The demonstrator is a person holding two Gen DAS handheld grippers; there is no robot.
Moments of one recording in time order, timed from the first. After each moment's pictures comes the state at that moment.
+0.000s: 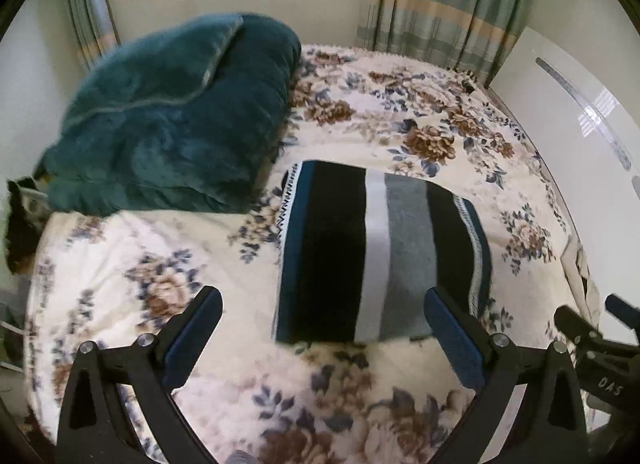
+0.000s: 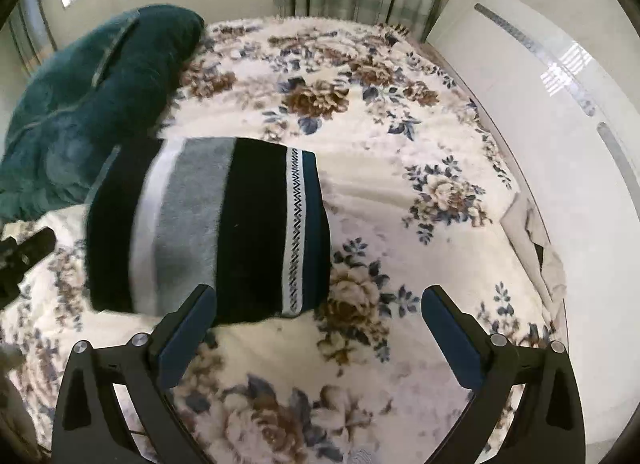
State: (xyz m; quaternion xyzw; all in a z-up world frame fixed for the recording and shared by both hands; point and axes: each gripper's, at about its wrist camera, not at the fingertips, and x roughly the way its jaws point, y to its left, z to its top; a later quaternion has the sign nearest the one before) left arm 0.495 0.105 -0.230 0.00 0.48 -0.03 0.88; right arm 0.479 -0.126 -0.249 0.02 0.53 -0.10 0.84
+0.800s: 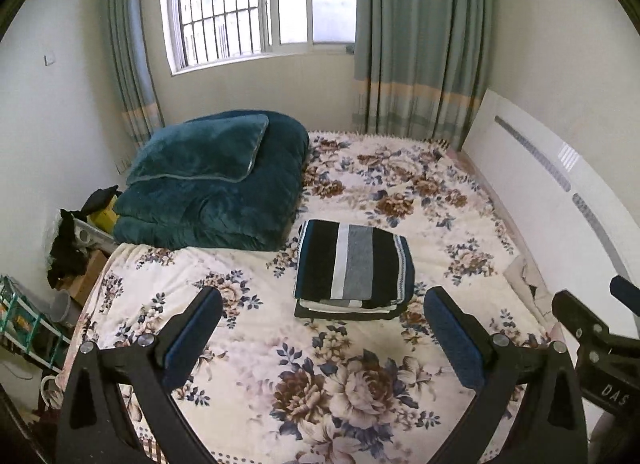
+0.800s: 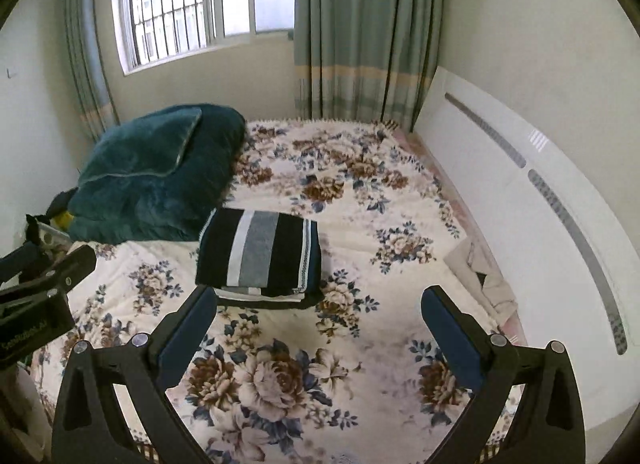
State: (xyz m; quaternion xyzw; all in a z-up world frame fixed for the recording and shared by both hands) left arm 0.259 0.084 -0.018 0.01 0.36 -0.02 0.93; right arm 0.202 -0.114 0.022 0.01 0.38 -0.07 0.92
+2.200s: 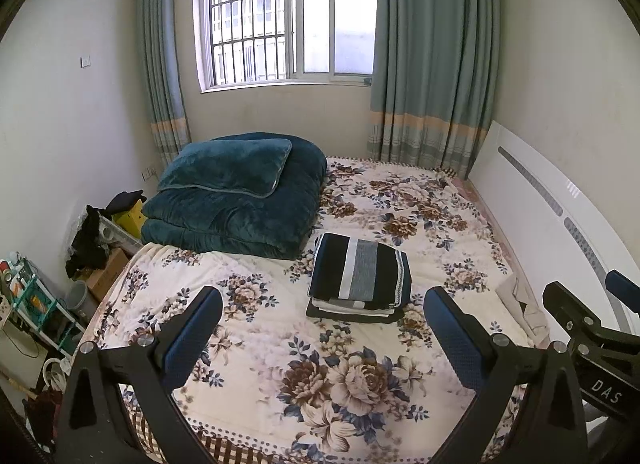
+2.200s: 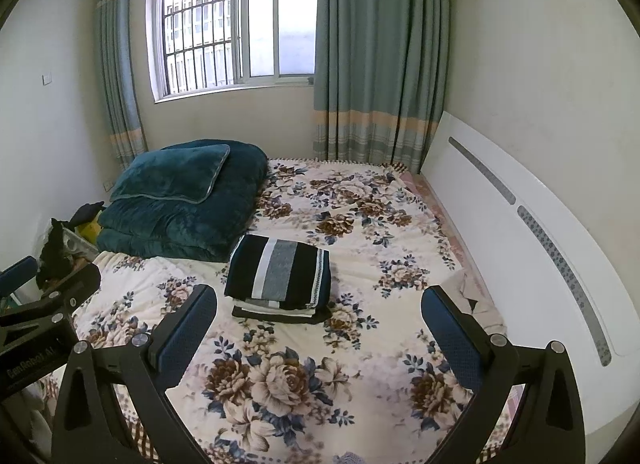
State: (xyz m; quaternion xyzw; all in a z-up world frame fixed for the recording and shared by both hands) left arm 0.166 0.093 0.027 -0.01 0.32 0.01 0.95; right arm 0.096 -0.094 0.114 -0.01 0.32 -0.03 0.95
